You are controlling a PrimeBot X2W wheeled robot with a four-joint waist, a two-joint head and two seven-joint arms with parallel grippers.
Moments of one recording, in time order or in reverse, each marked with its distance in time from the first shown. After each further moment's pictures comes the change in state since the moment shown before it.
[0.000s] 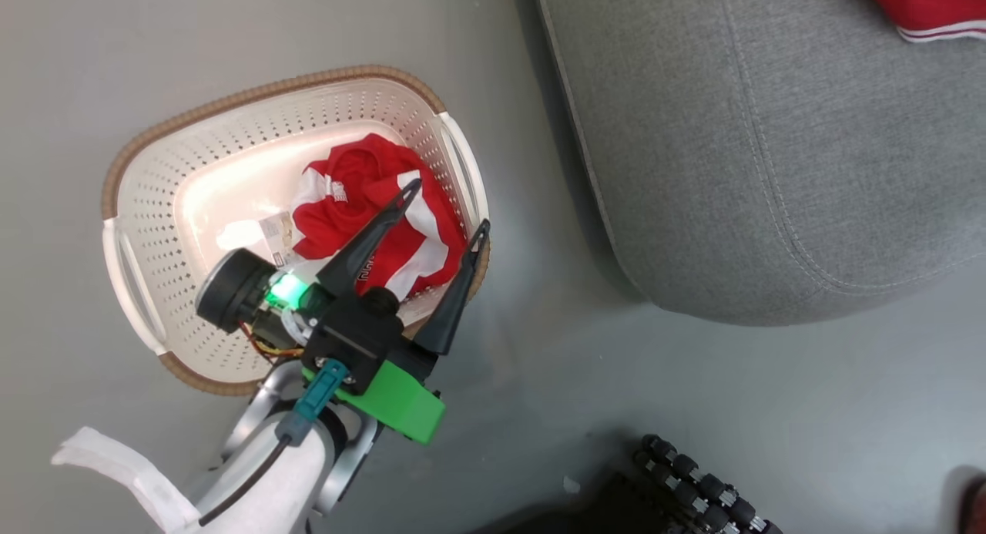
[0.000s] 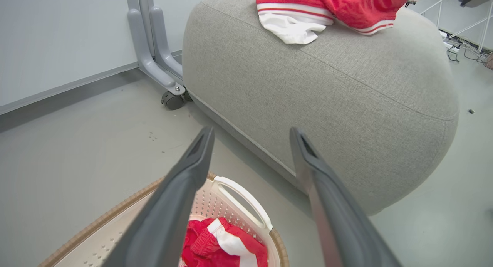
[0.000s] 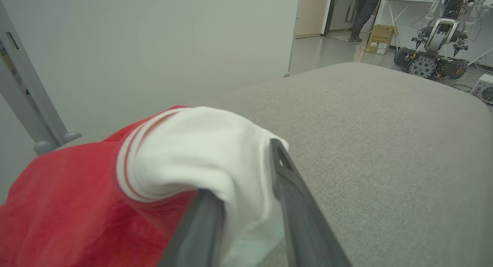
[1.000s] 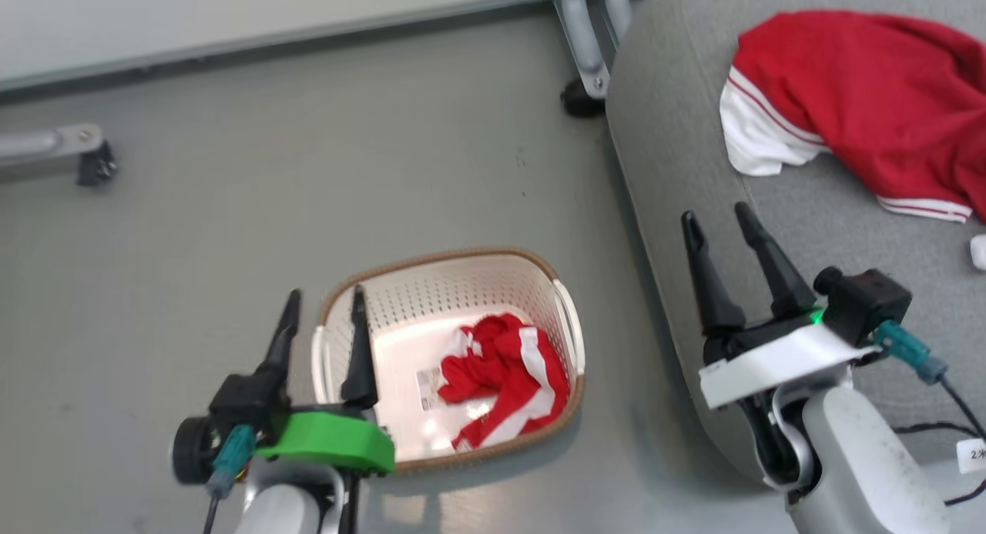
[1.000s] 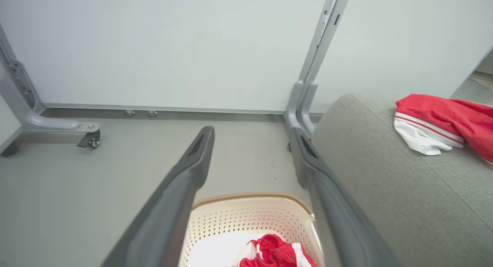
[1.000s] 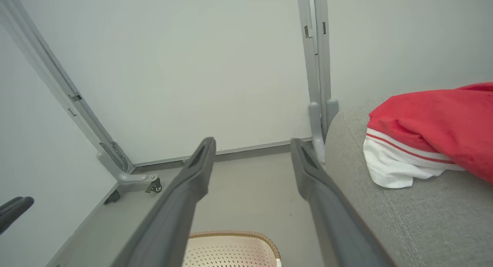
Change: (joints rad) left arm 0.244 -0.245 0.288 0.307 -0.181 0.142 -0.243; right arm 0.530 0.176 0.640 -0.390 0.027 0.000 0.000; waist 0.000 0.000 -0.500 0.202
